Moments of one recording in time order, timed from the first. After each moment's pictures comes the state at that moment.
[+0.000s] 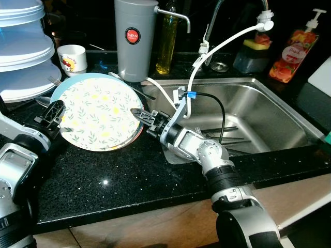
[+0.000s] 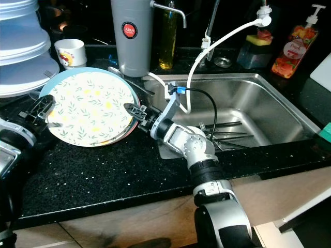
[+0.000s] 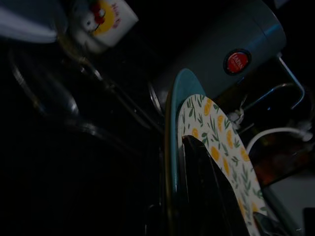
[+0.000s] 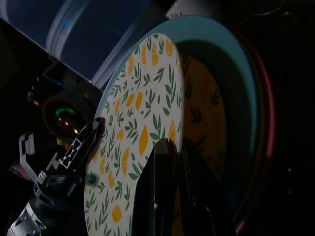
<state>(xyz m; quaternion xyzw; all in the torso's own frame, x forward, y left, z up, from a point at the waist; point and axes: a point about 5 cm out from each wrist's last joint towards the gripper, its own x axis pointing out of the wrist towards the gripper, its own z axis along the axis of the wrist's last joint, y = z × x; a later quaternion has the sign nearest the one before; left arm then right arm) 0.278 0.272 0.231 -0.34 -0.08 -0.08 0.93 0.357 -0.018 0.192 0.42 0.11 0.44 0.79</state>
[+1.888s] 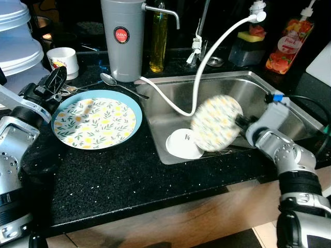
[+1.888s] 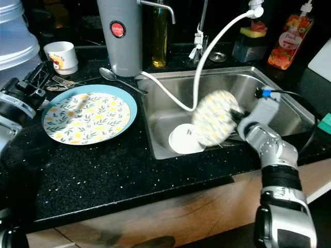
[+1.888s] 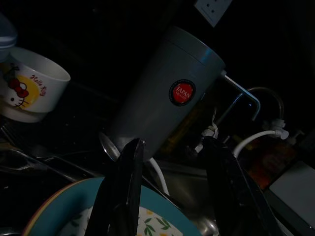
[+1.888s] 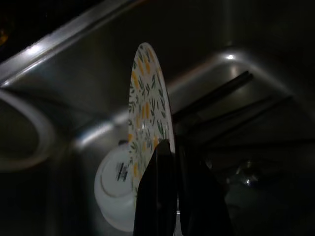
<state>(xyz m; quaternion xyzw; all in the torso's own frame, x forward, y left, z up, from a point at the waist) 0.300 0.262 0.273 -0.28 -0.17 -0.14 0.93 0.371 -0.259 0.182 0.21 0.10 -0.03 0.97</state>
